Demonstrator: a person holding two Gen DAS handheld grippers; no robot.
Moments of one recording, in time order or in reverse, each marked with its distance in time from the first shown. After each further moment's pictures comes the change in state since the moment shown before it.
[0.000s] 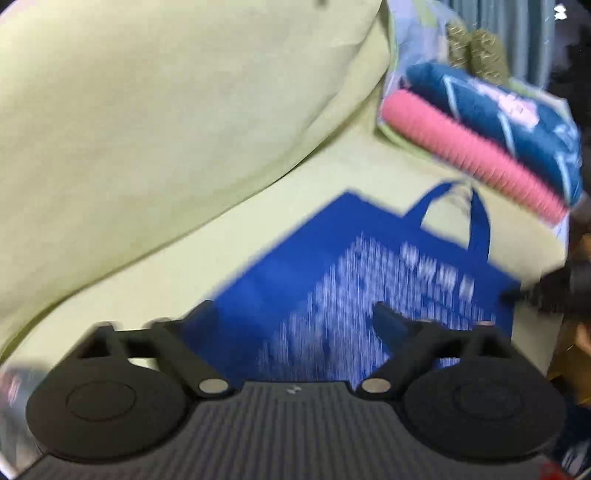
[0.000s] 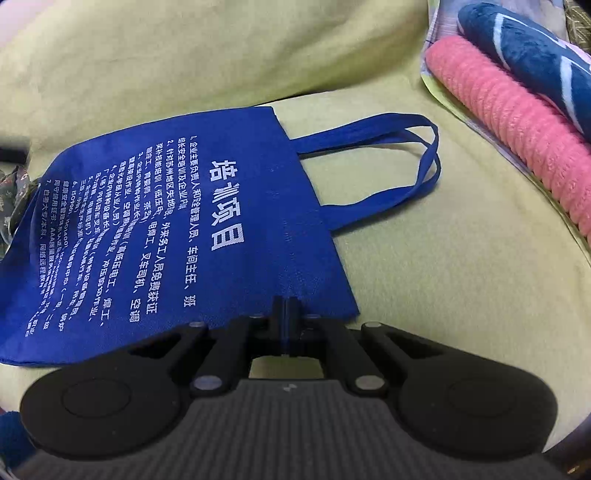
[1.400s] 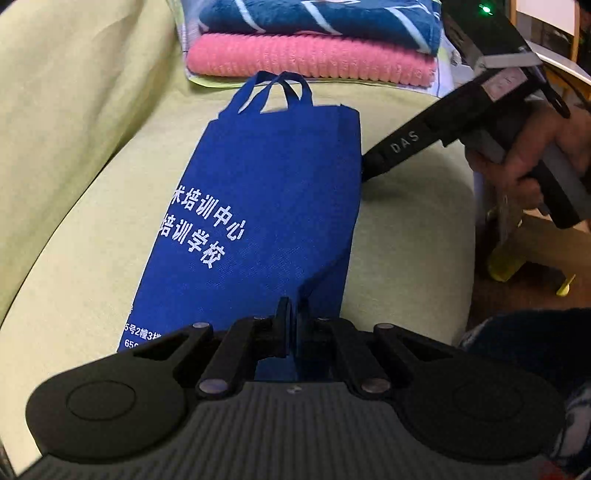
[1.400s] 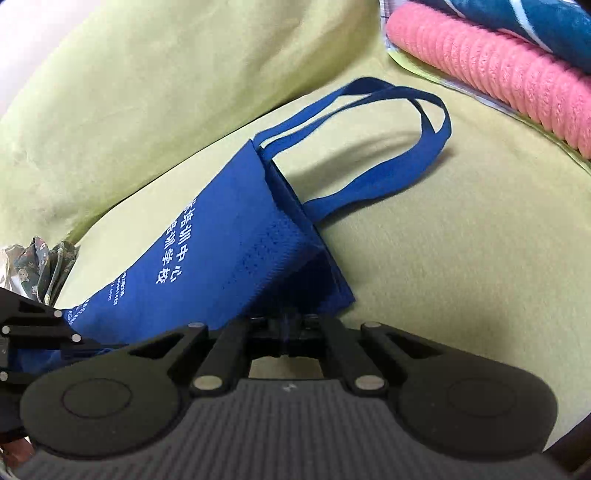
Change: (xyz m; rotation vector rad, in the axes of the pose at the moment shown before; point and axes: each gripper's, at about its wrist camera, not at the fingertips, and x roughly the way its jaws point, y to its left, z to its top) left arm 0.078 -0.194 -0.126 0.392 0.055 -0.106; right arm -0.002 -0.030 -0.011 0.238 -0.056 0.123
